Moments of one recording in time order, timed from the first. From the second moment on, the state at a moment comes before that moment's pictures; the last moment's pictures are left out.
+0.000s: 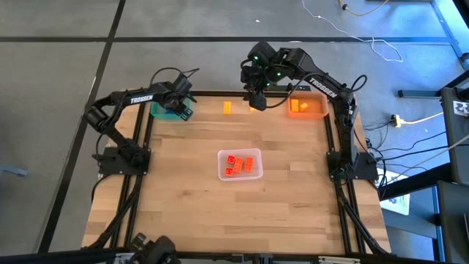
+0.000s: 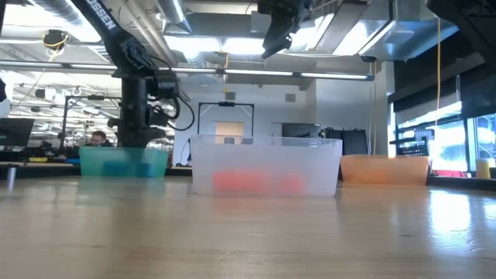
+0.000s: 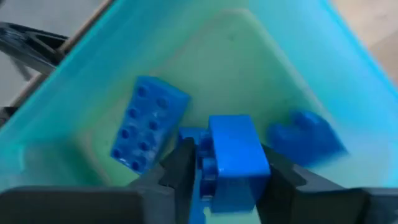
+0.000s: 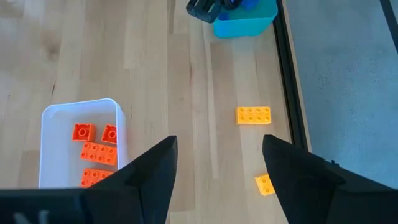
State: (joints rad) left arm 0.90 1.57 0.89 -0.57 -0.25 -0.03; right arm -0.47 2.00 2.34 -1.31 -0.23 -0.36
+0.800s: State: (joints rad) left arm 0.87 1.46 1.01 -0.60 -0.26 -0.02; right arm -0.47 2.00 2.33 -1.32 -0.21 -0.25
